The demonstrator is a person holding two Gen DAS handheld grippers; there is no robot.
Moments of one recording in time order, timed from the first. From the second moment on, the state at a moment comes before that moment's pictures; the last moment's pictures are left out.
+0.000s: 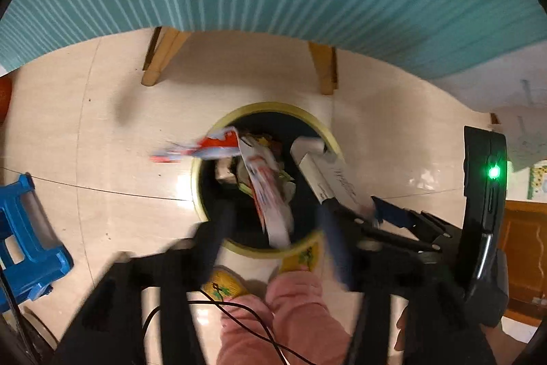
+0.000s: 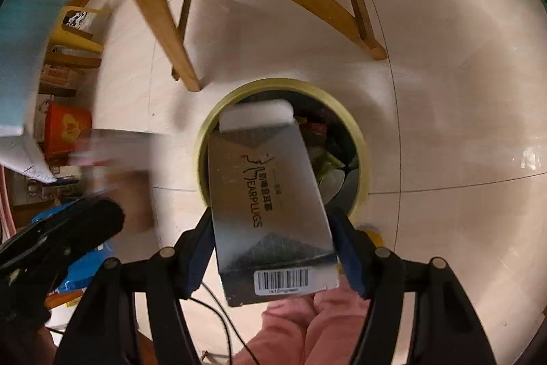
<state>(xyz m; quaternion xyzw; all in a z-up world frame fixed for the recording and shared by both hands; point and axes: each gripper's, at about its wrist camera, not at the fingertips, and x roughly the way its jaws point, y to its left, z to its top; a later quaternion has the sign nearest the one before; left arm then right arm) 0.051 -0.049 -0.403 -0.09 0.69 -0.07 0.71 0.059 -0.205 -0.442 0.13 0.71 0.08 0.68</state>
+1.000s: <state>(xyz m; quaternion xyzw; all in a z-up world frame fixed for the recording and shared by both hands) 0.017 -0.019 -0.229 -0.08 0.61 -0.03 0.79 0.040 -0.204 -0.310 0.10 0.64 0.09 0.75</state>
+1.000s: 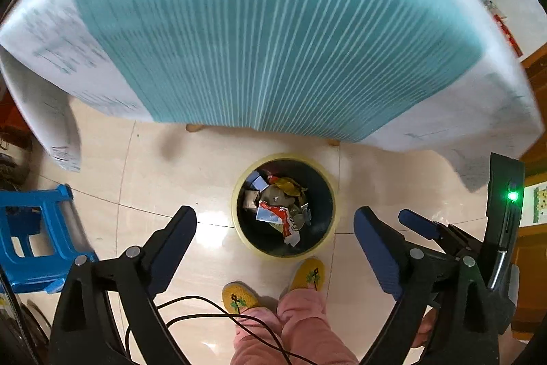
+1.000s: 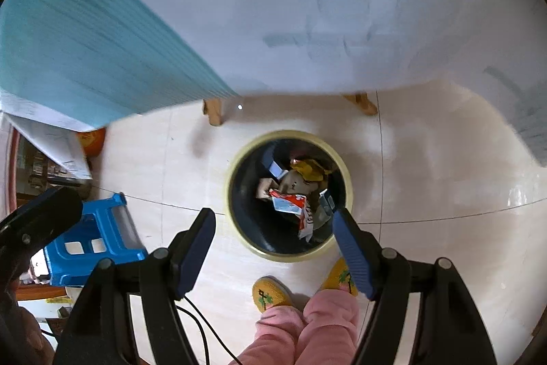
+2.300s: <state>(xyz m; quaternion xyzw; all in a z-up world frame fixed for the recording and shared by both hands) 0.014 0.074 0.119 -0.02 0.40 -0.04 0.92 0.046 -0.134 0.056 0.03 0.42 0.16 0.89</state>
